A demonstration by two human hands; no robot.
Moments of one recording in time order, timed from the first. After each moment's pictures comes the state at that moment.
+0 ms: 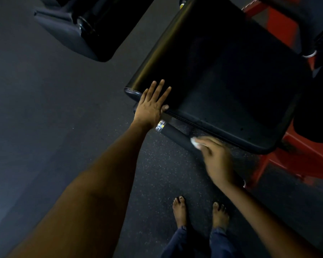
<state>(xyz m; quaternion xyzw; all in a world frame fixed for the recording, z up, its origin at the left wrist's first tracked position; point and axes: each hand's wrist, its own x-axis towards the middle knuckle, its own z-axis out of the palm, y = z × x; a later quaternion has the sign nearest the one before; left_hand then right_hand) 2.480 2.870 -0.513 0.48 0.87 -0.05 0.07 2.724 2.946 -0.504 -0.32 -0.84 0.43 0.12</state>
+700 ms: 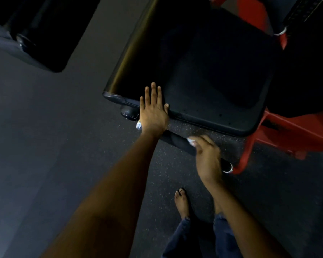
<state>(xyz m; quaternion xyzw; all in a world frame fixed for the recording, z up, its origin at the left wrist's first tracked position) 2.560 2.921 -0.513 0.38 0.92 -0.07 0.10 2.751 2.938 -0.514 -0.43 -0.81 0.39 0.13</state>
